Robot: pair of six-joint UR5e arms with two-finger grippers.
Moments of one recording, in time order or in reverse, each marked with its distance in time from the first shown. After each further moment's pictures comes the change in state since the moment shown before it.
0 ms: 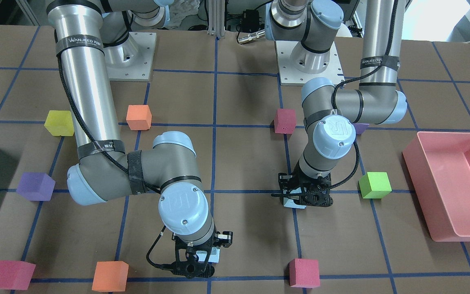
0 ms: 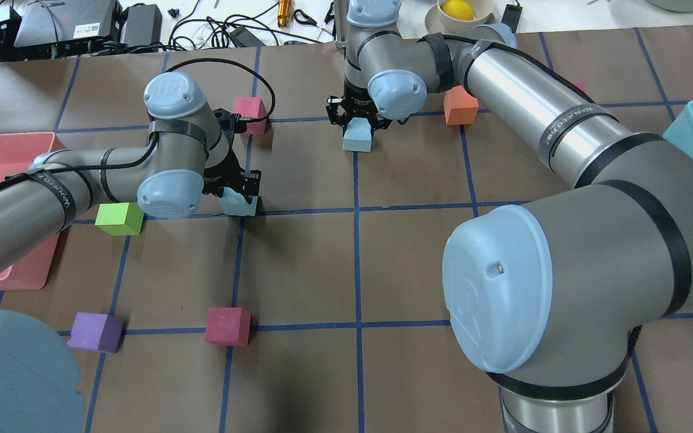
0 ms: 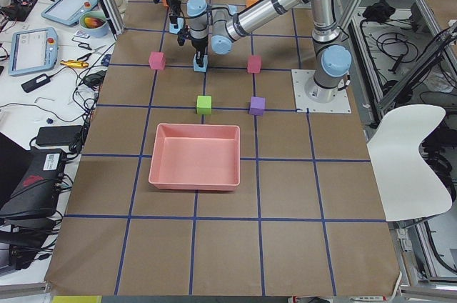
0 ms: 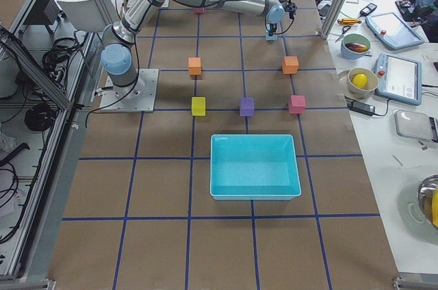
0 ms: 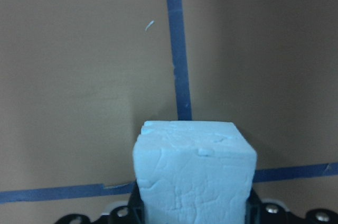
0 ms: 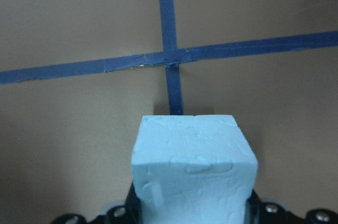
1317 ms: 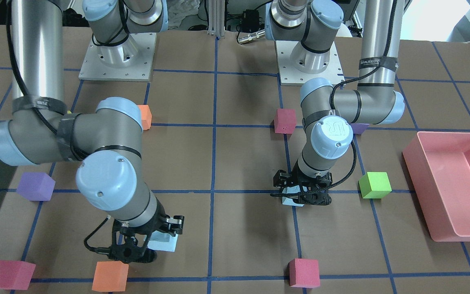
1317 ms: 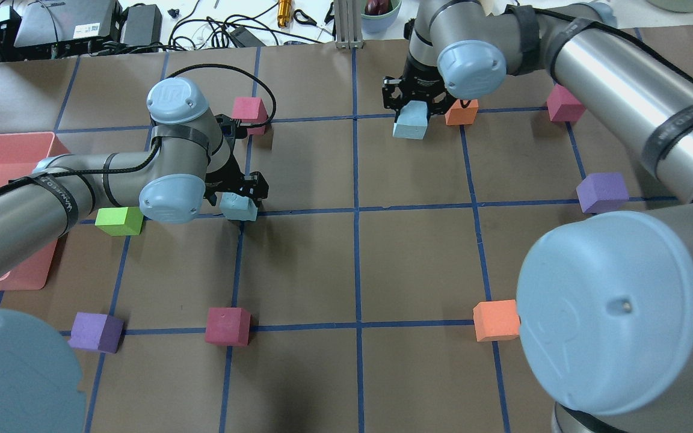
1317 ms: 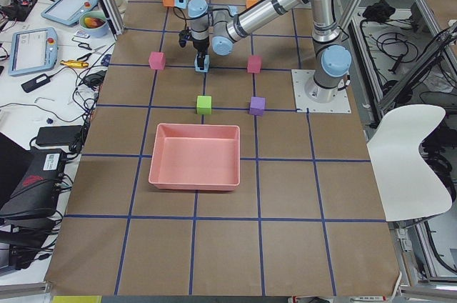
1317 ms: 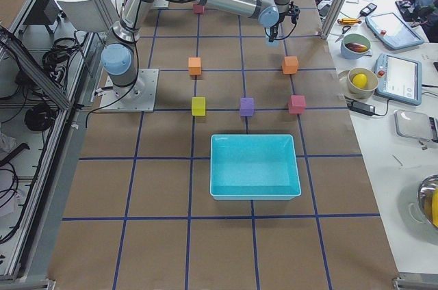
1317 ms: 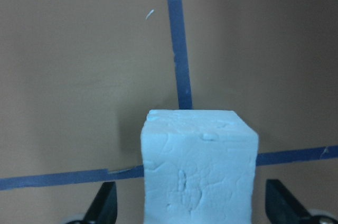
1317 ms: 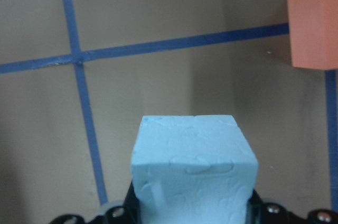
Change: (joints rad) left arm -0.001 -0.003 -0.027 0.008 0.009 -0.011; right arm -0.104 -0.162 0.115 0.037 -0.004 -0.086
